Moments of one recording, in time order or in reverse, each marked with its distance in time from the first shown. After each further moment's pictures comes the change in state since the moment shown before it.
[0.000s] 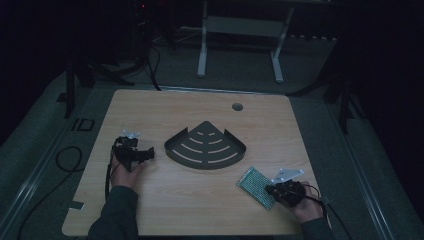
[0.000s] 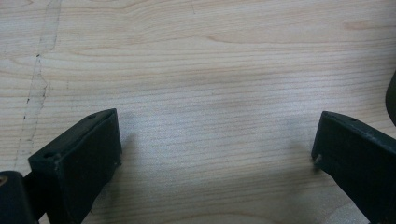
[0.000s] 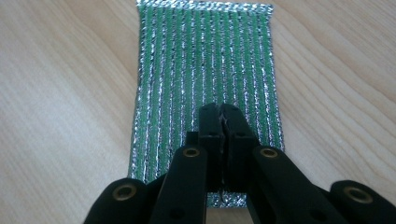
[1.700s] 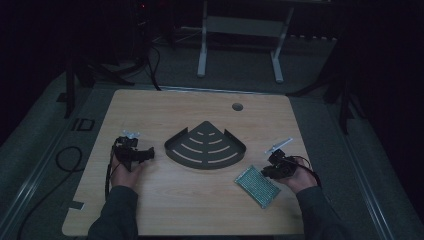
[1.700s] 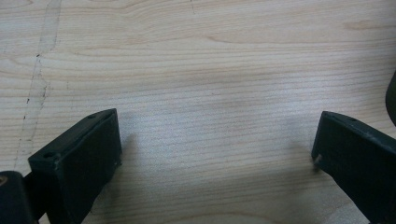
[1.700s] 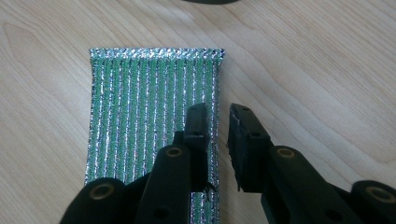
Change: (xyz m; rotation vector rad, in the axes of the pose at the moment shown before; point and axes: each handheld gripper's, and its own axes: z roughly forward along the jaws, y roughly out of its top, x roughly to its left) left arm 0.000 0.000 0.000 0.000 0.000 0.000; right arm -0.048 0.063 0.015 0.169 0.072 0.113
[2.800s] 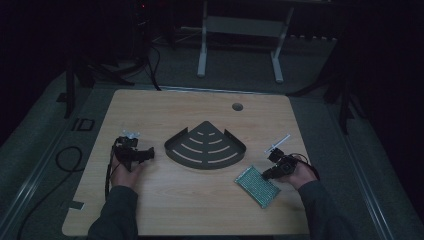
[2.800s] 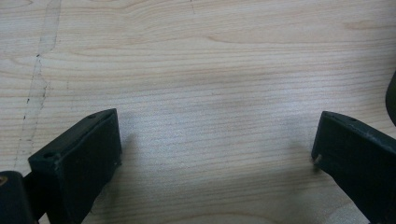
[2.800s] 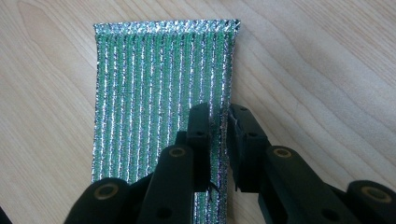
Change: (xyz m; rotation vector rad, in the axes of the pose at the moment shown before) left arm 0.000 0.000 0.000 0.000 0.000 0.000; right arm -0.016 0.003 0.012 0.115 0.139 0.025
